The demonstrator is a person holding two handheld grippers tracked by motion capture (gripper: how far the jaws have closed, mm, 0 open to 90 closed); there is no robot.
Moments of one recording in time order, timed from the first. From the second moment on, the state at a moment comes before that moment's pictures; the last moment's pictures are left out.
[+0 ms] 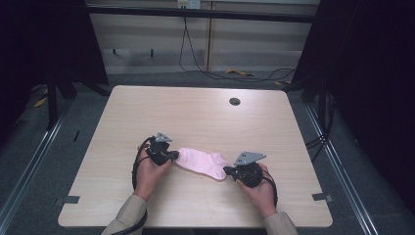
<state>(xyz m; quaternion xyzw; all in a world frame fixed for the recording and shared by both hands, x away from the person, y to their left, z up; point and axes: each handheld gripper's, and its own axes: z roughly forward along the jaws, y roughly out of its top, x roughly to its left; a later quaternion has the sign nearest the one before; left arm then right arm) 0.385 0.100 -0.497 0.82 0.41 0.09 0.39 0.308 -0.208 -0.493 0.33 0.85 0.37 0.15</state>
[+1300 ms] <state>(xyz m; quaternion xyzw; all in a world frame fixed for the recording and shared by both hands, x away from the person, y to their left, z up) 0.380 0.095 -0.469 0.82 0.40 0.10 0.39 0.307 -0.208 -0.503 0.33 0.85 0.37 0.17</state>
